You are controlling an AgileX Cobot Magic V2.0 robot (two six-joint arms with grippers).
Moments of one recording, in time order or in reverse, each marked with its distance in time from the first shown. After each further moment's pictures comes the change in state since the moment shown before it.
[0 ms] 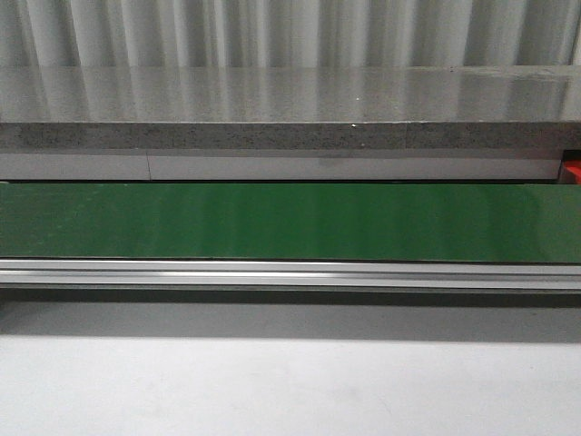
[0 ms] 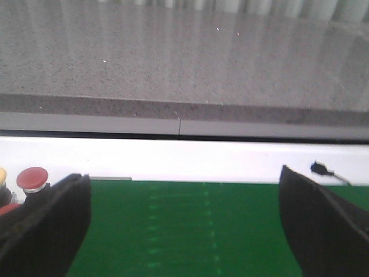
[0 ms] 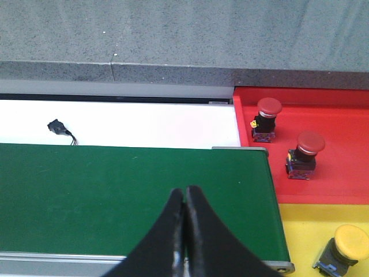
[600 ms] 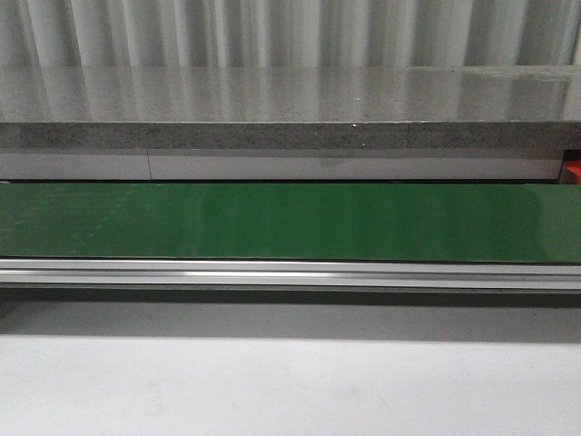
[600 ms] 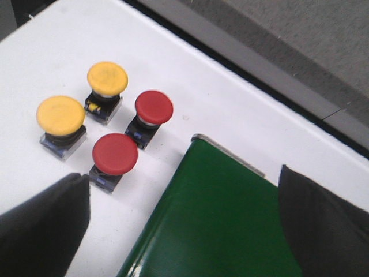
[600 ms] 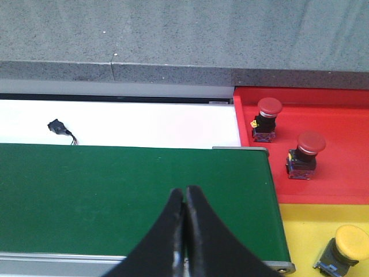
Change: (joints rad) left arm 0.375 0.692 -0.320 -0.095 0.111 -0.140; right arm 0.000 0.000 0.000 0.000 0.000 0.000
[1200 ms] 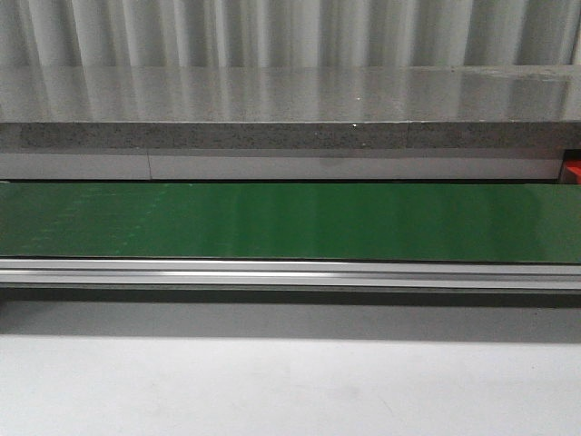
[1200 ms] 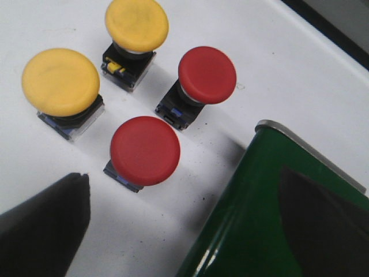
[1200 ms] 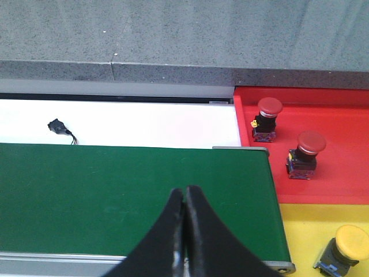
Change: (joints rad) left arm 0.007 0.306 -0.058 -0.001 -0.065 0.000; right arm 0.000 0.000 0.000 0.000 0.000 0.000
